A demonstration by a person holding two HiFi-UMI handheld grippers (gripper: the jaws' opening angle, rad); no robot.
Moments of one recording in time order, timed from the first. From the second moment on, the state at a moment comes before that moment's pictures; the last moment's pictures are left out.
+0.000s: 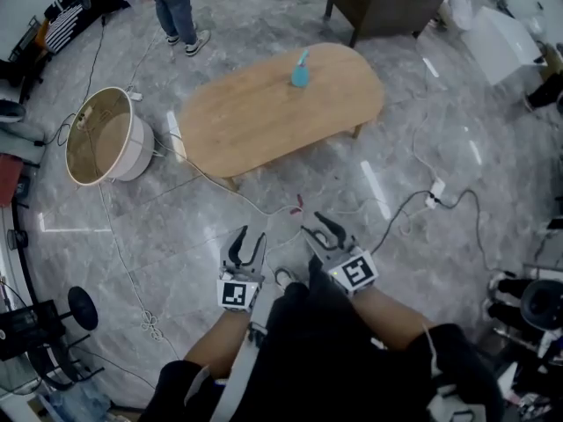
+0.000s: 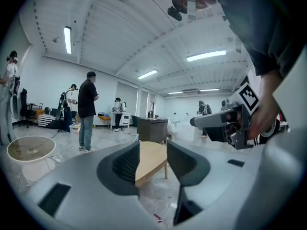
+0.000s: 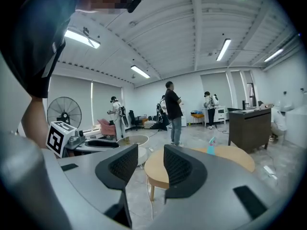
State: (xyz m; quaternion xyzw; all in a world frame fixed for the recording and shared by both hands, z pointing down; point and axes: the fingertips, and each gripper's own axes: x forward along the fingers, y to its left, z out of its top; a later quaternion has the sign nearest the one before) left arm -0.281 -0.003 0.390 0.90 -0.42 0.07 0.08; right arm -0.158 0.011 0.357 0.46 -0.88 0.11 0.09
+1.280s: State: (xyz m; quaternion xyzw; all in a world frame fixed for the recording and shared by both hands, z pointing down) left arm -0.071 0.047 0.104 0.96 -0.29 -0.01 -0.01; right arm 0.012 0.088 0.083 0.50 -0.86 0.01 -0.04
